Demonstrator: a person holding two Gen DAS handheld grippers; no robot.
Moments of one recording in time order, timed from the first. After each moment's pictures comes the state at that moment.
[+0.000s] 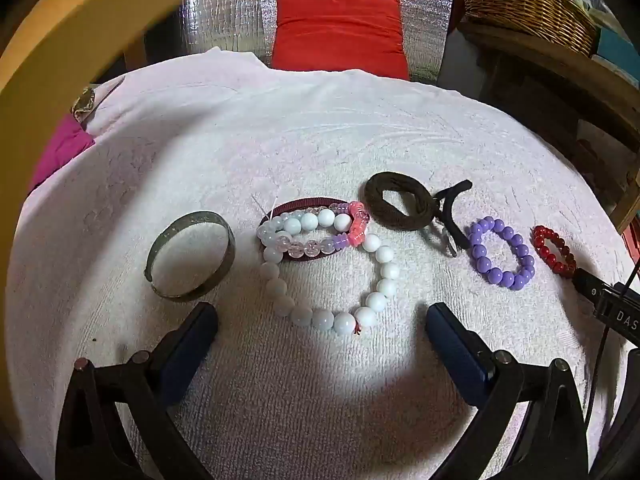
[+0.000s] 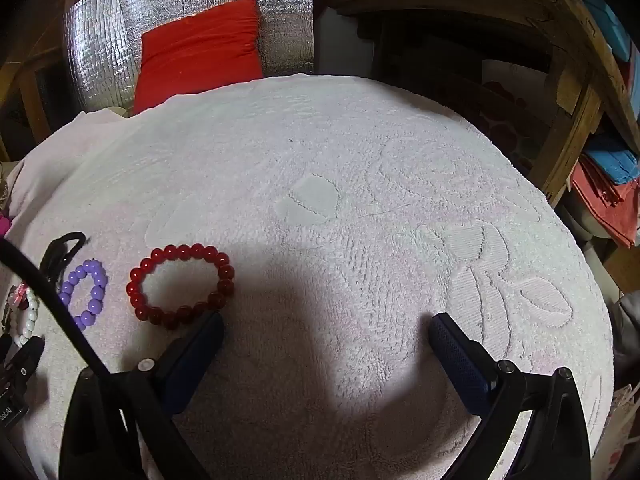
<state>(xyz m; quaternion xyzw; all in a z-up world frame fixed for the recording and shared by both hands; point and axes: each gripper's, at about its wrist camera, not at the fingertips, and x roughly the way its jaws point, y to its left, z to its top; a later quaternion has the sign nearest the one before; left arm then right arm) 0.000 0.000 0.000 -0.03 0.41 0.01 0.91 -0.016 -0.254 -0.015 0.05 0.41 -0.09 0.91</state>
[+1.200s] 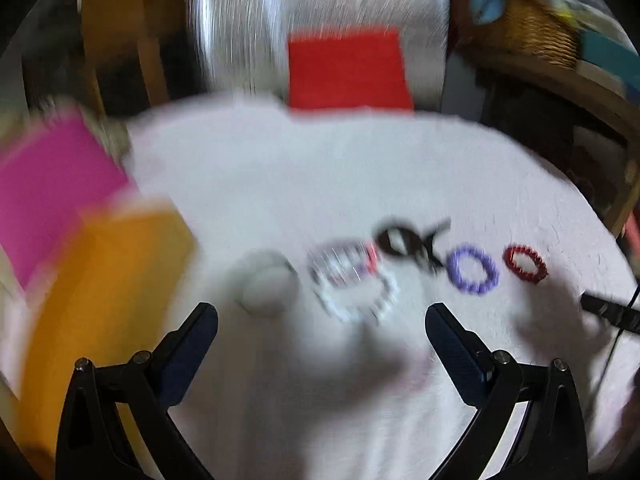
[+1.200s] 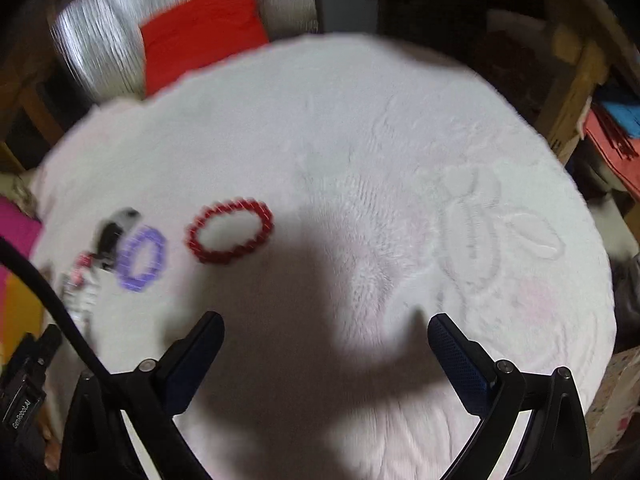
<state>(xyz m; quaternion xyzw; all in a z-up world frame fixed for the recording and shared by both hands) -0.064 0.003 0.089 0.04 0.34 0.04 0.94 -0.059 -0.260 0.023 0.13 0.47 -0.05 0.87</state>
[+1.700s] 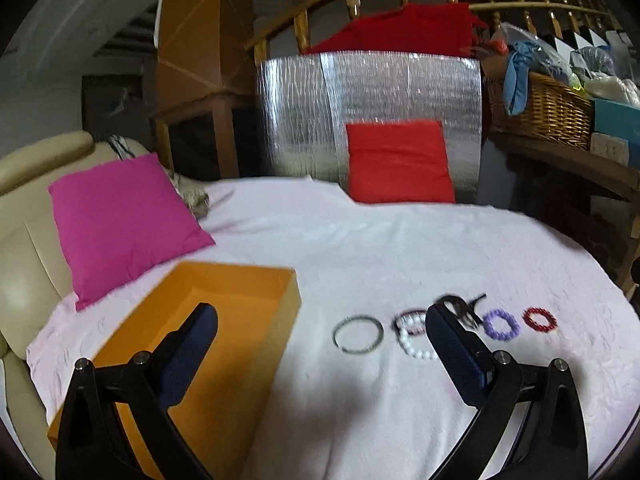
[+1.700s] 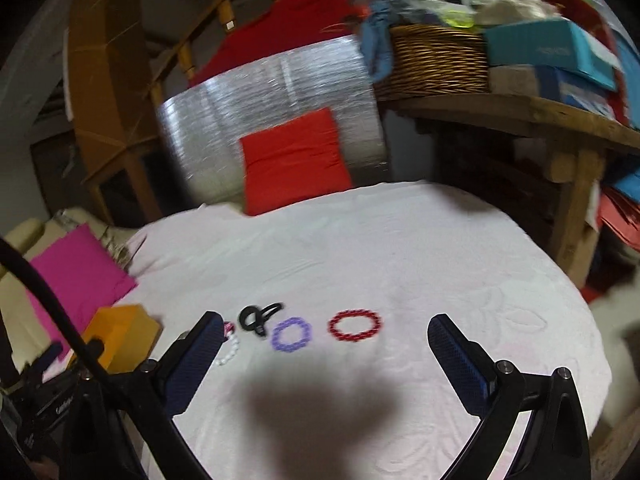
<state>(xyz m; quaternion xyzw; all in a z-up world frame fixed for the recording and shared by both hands) -0.133 0.063 0.121 0.01 0.21 0.11 0.97 -0.136 -0.201 0.124 0.12 0.25 0.04 0.96</state>
